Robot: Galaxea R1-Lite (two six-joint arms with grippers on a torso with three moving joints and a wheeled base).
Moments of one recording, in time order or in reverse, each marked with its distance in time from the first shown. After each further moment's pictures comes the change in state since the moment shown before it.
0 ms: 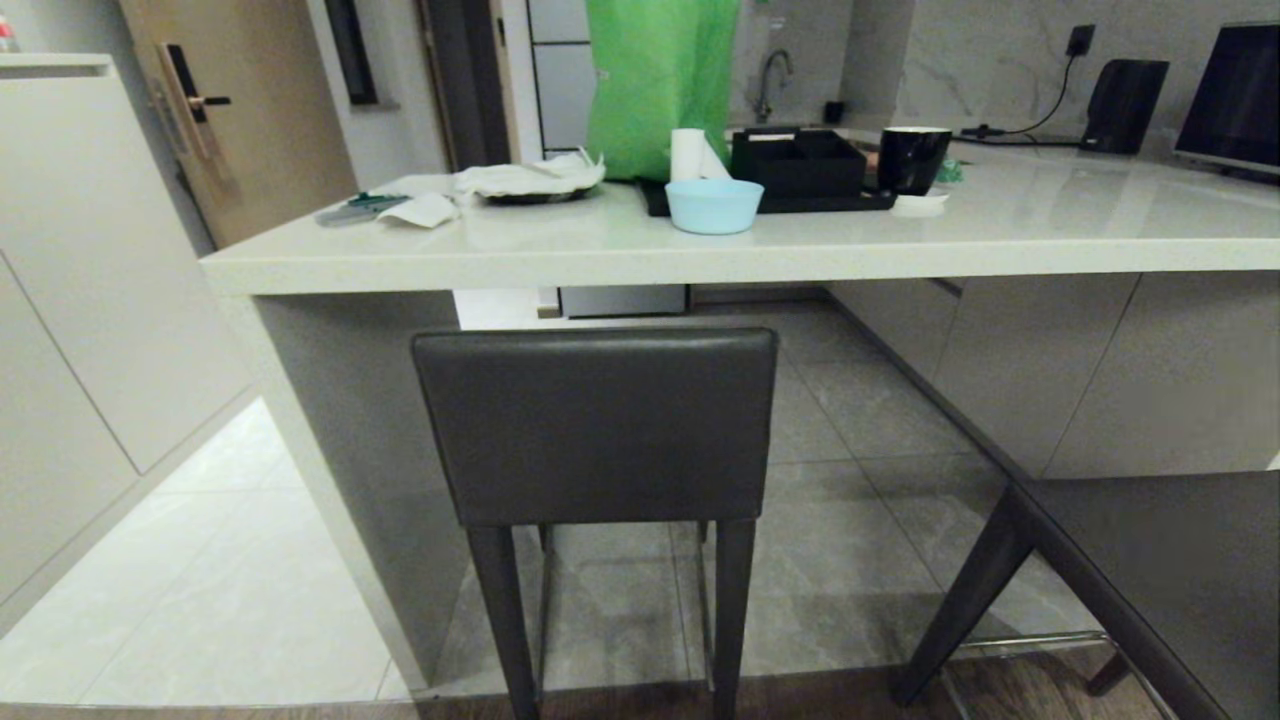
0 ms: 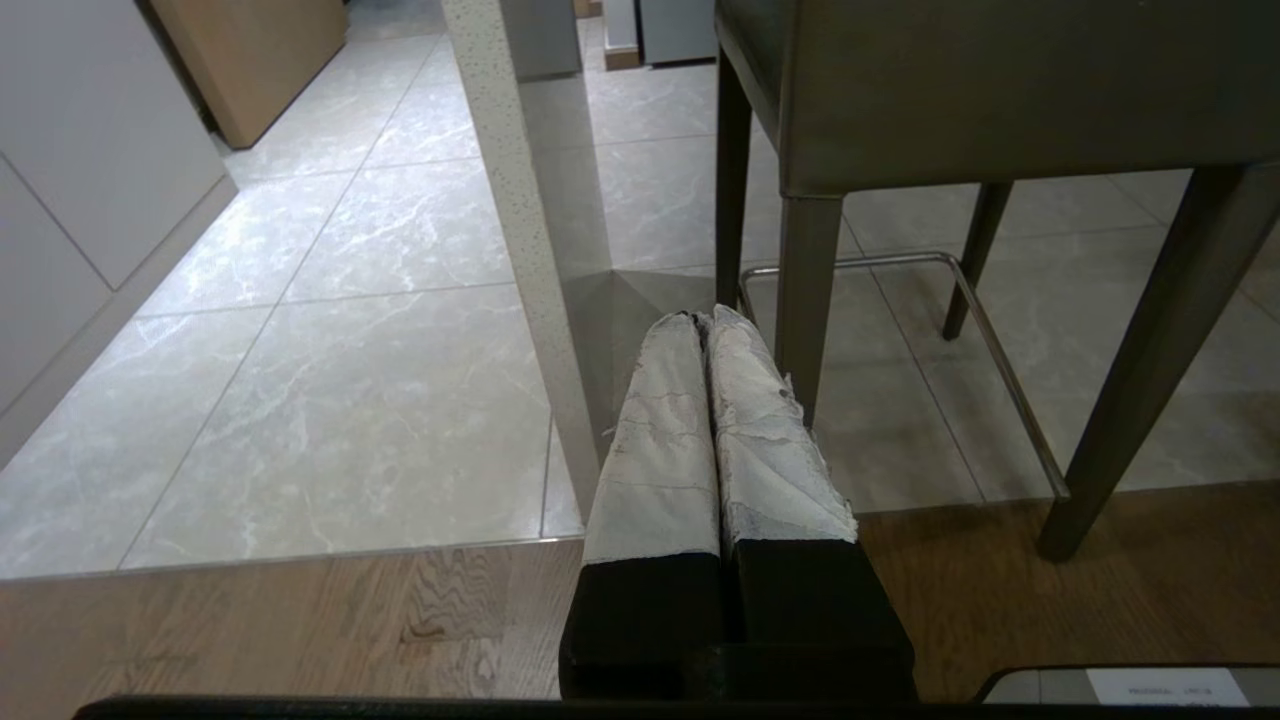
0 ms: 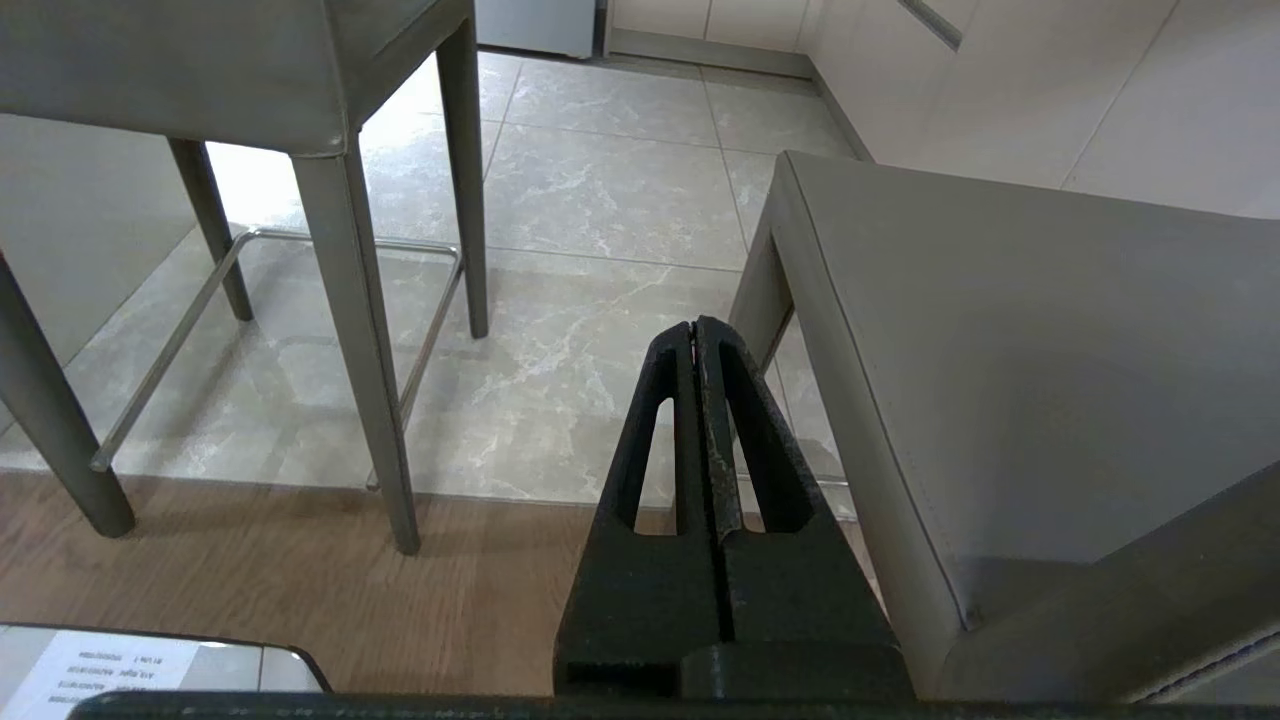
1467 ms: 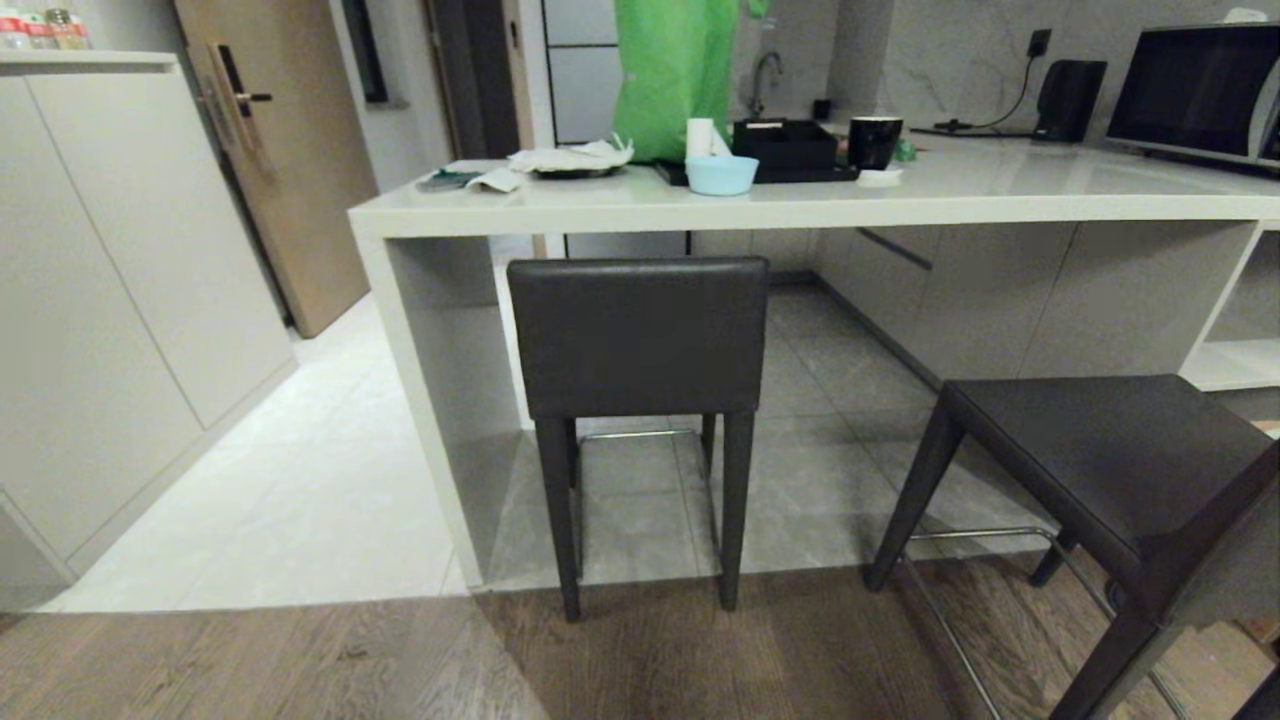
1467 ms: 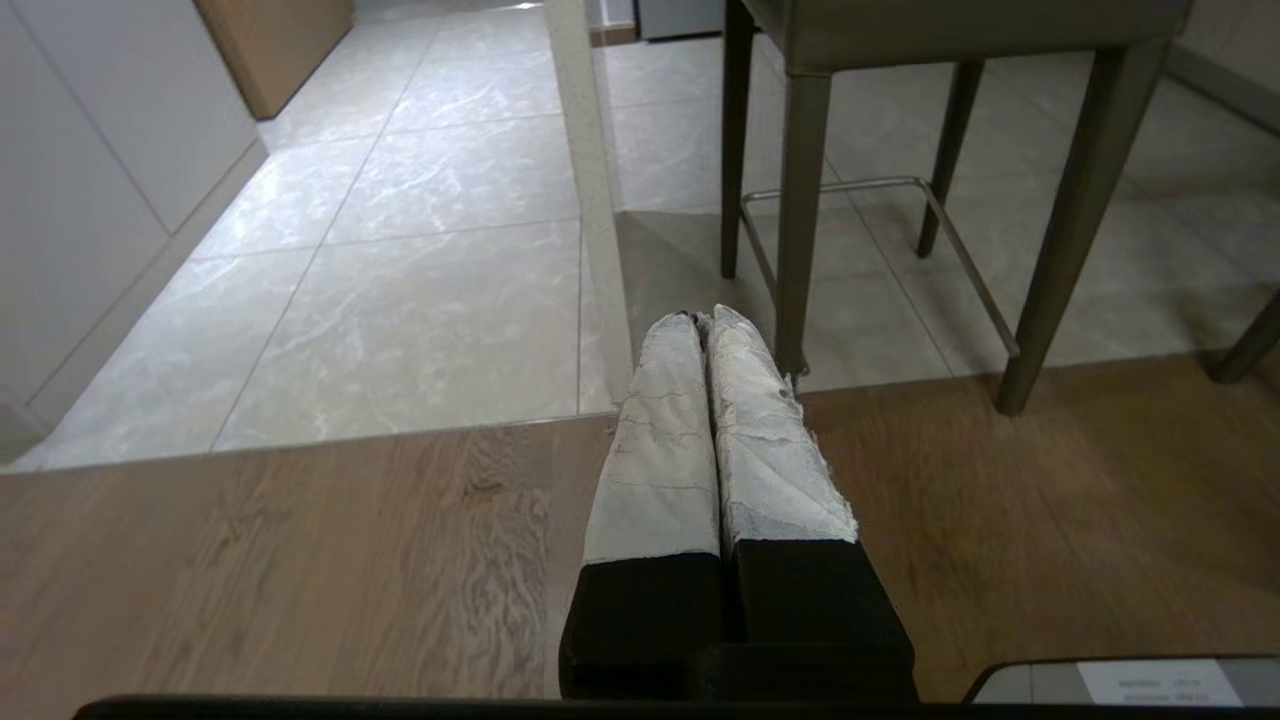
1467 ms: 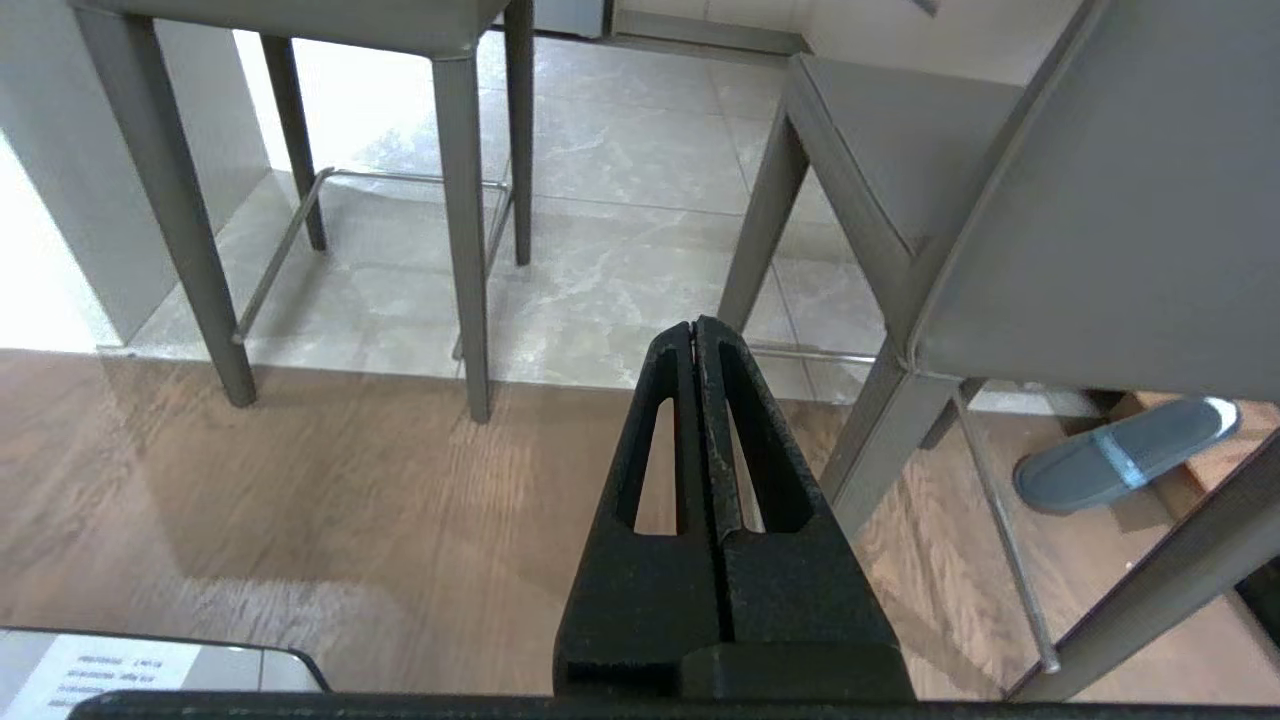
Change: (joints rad) left arm 0.001 0.000 0.001 0.003 -0.014 -0.008; right arm 0.000 0.000 0.001 -0.001 -0.001 0.001
